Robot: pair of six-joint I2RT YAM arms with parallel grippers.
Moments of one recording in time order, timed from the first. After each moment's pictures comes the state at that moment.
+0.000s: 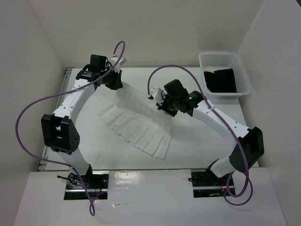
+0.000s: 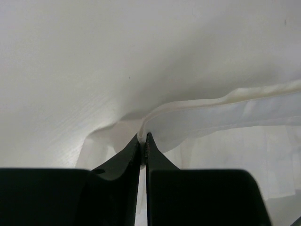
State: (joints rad) left arm -0.17 1.72 1.61 -0.65 0.39 0.22; right arm 0.65 1.46 1.31 -0.74 -0.08 -0.52
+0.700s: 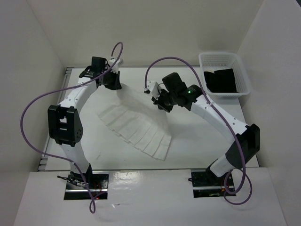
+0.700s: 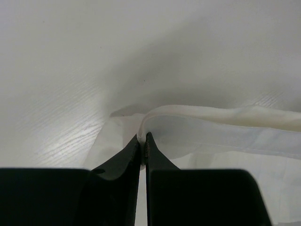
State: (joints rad) left arm -0.14 1.85 1.63 -0.56 0.38 0.16; right arm 0.65 1.52 1.44 -0.76 -0.18 -0.50
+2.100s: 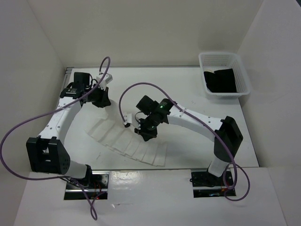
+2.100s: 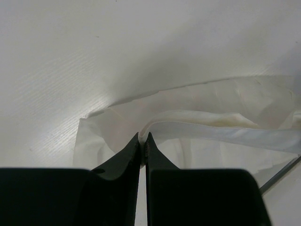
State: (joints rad) left arm -0.04 1.43 1.25 -0.69 0.50 0.29; right arm 0.93 1.69 1.43 -0.91 -0.44 -0.56
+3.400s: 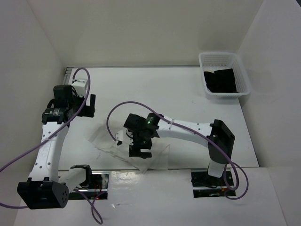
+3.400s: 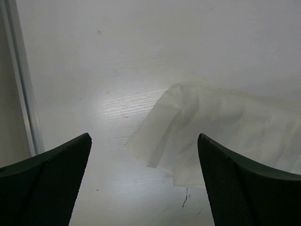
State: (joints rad) left arm 0.07 1.04 1.09 -0.76 0.11 0.18; right arm 1.15 1.76 1.44 -0.95 -0.24 -0.49
